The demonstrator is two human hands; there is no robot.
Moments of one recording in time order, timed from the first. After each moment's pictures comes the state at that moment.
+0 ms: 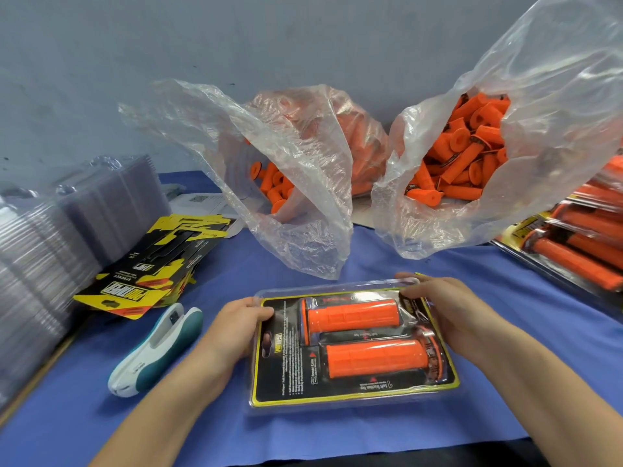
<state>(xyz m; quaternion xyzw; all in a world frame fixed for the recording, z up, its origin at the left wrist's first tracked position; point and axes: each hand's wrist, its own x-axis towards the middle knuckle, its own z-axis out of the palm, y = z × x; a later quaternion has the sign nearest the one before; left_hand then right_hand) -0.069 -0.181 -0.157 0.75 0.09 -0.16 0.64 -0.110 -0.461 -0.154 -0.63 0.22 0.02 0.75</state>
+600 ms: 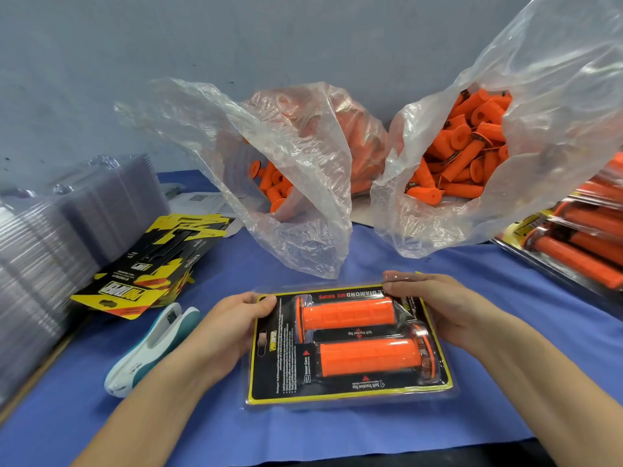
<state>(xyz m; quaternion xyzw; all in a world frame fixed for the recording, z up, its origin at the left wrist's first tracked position) -0.062 -0.183 -0.152 0.69 0.06 -0.20 0.69 -0.100 -0.464 -0.154 -0.60 0.17 0.07 0.78</state>
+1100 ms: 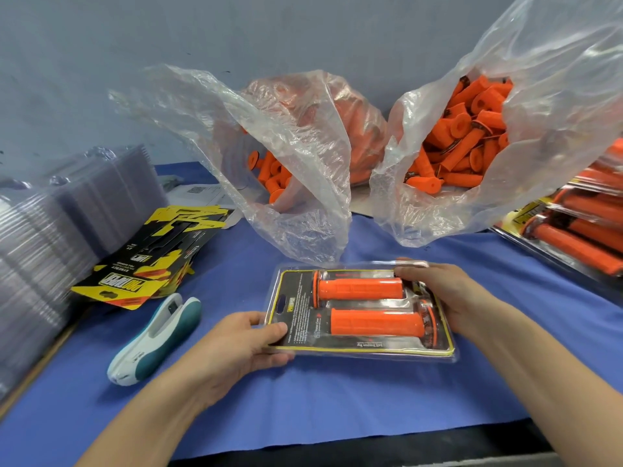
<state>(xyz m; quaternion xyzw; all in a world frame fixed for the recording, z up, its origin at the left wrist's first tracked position) -0.093 -0.173 -0.163 0.70 0.05 -0.28 0.66 -0.097 -0.469 -0.165 -0.60 0.21 0.00 0.77</state>
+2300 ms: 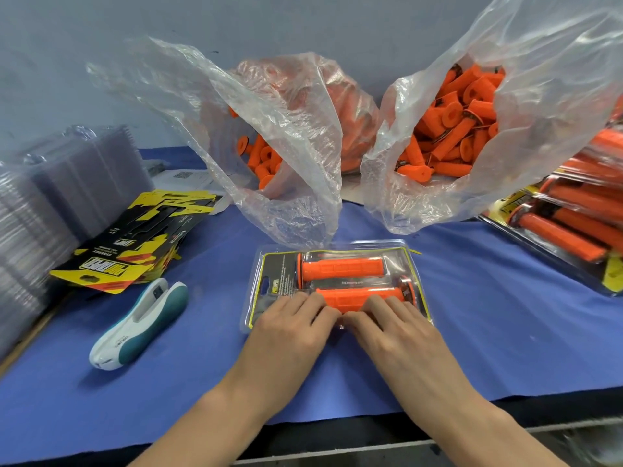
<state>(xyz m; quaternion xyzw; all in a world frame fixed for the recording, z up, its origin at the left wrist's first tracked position) -0.120 -0.224 -0.189 0.85 -0.43 0.29 0.07 -0.188 -0.400 -0.183 -0.94 -0.15 -0.30 -0.01</state>
